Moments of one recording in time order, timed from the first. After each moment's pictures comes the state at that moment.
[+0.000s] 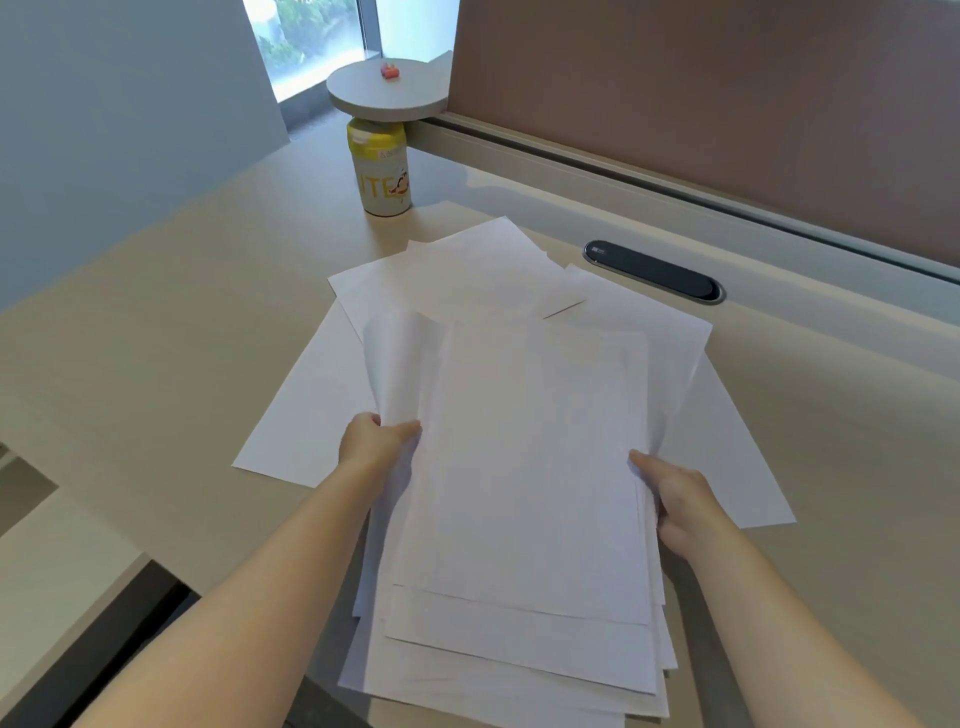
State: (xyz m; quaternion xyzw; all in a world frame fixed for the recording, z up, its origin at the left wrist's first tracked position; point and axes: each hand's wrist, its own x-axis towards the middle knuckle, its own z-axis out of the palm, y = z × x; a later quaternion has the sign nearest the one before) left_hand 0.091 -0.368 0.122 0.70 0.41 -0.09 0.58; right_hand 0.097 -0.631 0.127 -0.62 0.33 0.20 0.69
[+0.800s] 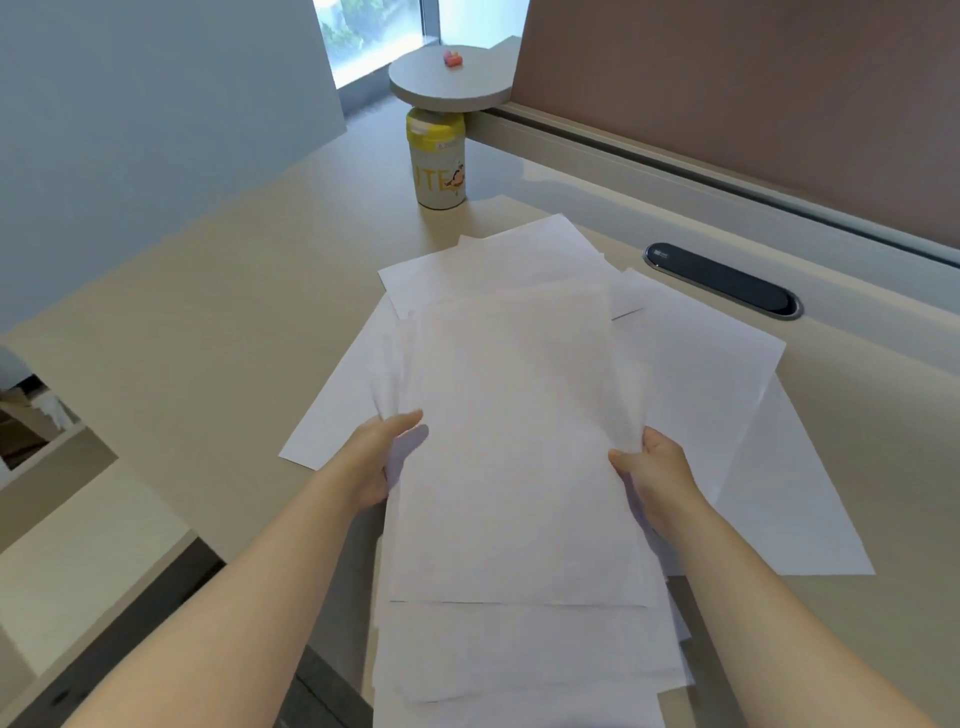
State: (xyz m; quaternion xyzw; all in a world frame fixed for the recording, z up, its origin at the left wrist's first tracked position) left_hand 0.084 -0.332 0.125 0.53 0.38 -0.15 0.74; right_hand 0.127 -0.577 0.118 -0.71 0.19 0.21 0.64
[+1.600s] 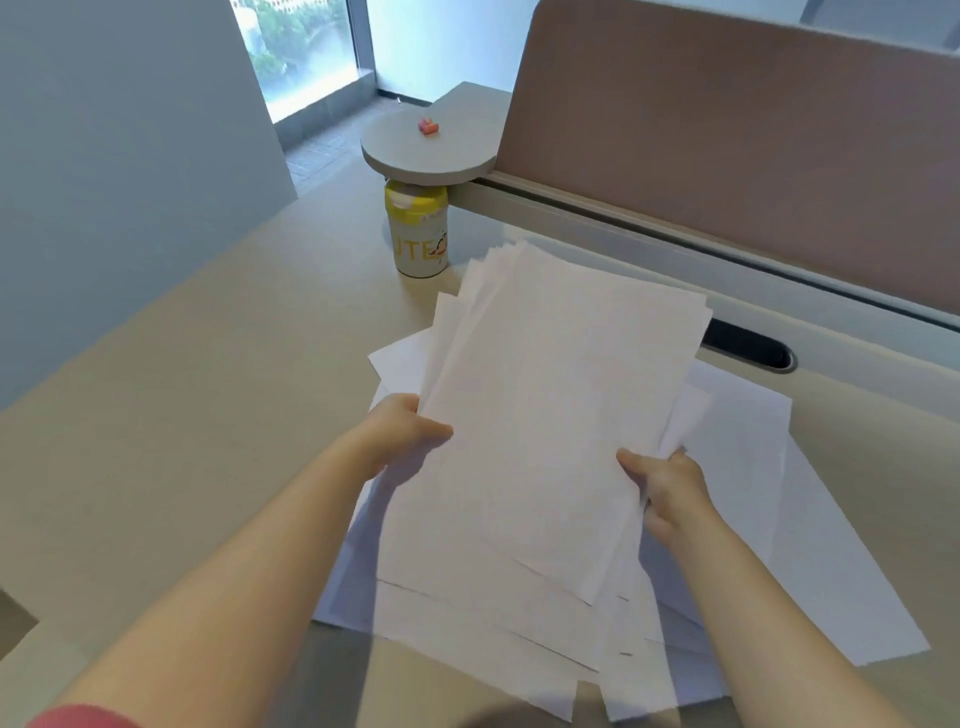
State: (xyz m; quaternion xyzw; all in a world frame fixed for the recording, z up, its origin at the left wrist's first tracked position) left_hand 0.209 -0.269 0.149 0.78 0.20 -0.24 0.55; right_hand 0.193 -0.521 0.144 -0.58 0.31 0.11 0.74
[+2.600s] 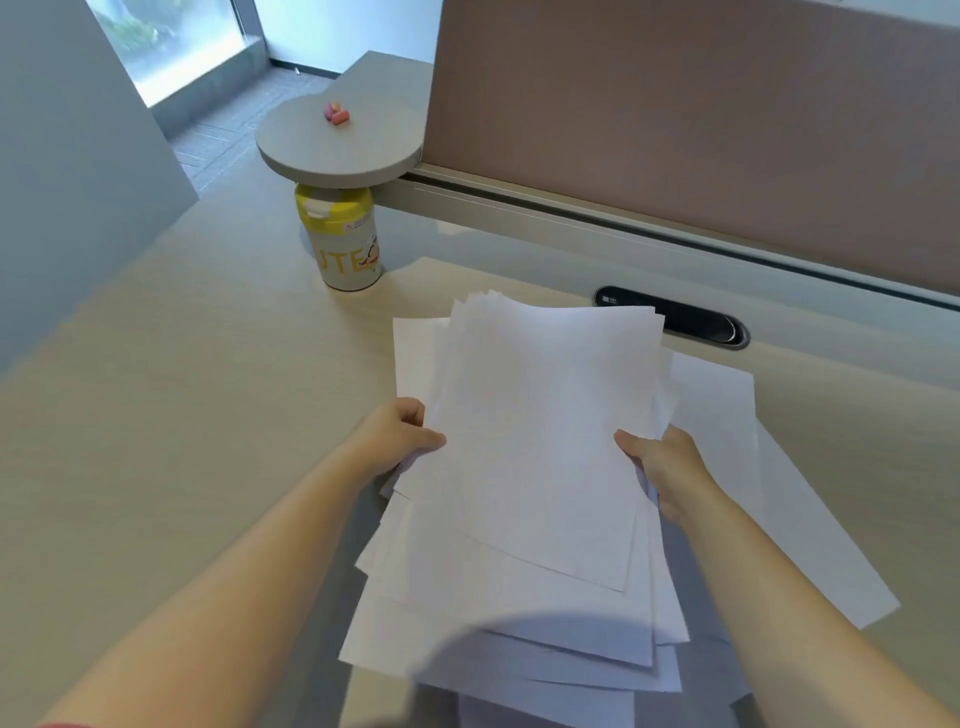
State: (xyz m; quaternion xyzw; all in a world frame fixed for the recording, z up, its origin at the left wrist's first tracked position) left_hand 0.268 -0.280 0.127 0.83 0.11 -0.26 0.48; right_hand 0.232 -0.537 0.137 -0.65 0.38 0.08 0.65
